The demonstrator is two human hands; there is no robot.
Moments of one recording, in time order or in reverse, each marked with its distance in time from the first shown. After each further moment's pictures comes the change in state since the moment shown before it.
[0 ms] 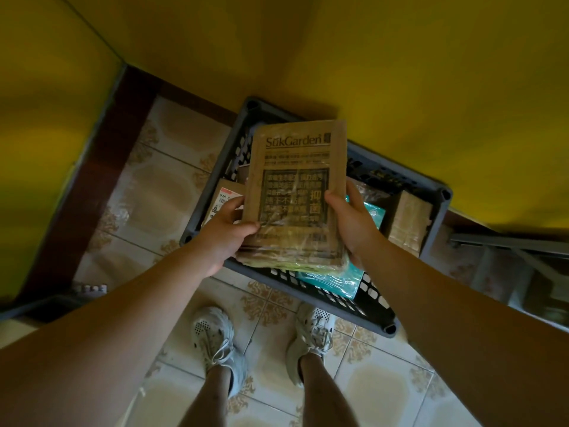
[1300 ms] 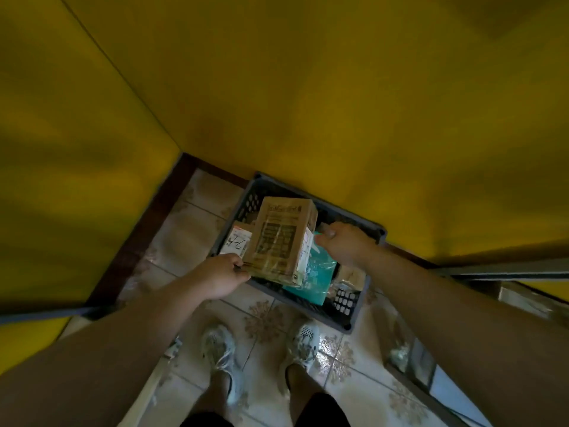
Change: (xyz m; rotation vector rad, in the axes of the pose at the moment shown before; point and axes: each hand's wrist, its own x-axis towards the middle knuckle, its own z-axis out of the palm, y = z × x) left_hand -0.197 0.053 0.020 1.030 0.027 0.004; right_hand -0.170 -0.105 -0.073 -1.053 -0.142 -0.191
